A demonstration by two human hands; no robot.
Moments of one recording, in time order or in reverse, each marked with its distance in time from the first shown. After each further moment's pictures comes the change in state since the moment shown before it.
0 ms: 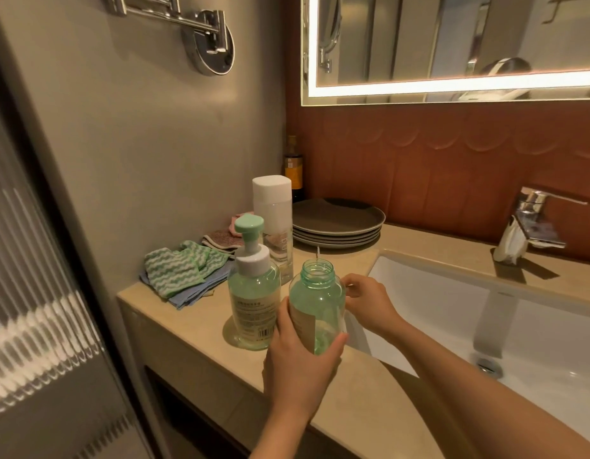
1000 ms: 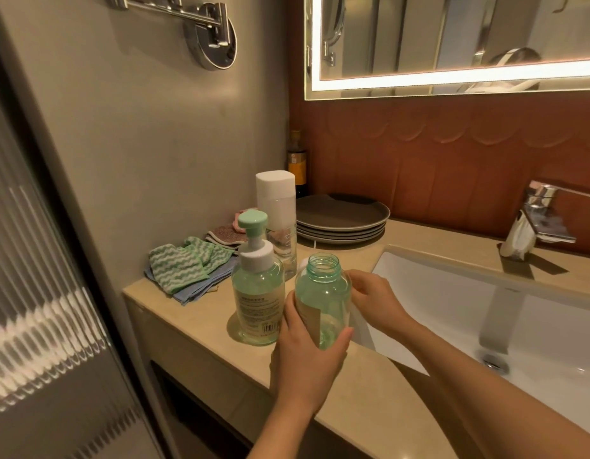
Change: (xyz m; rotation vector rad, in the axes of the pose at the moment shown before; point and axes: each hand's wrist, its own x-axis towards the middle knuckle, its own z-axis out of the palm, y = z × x) left_hand 0.004 -0.002 0.002 0.011 -0.054 0.048; right_hand -0.008 -0.006 -0.004 -0.023 -0.057 -0.137
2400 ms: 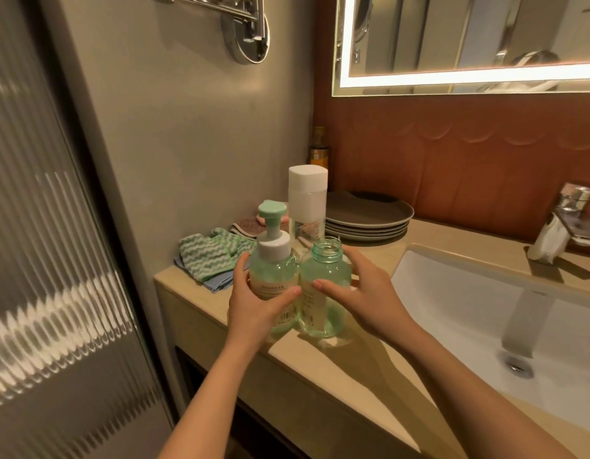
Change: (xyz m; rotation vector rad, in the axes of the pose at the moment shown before) left_hand 0.059 -0.050 -0.085 -0.439 0.041 -0.096; right_hand -0.024 -0.069 0.033 0.115 0.041 -0.190
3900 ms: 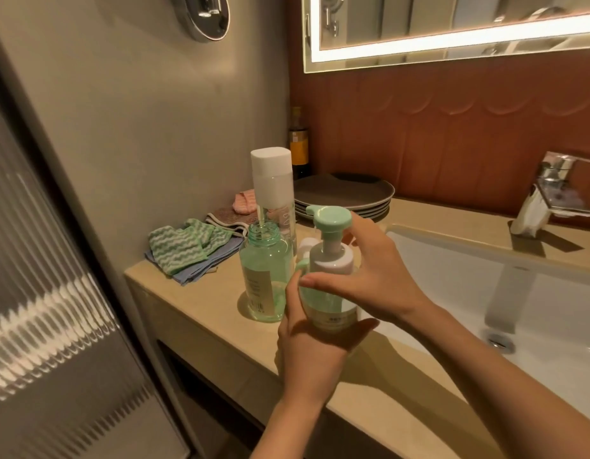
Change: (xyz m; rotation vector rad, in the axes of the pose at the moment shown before) left_hand -0.086 0.017 0.108 0.172 0.049 0.090; right_hand -0.014 -0.019 -0.057 -0.122 0.041 -0.164
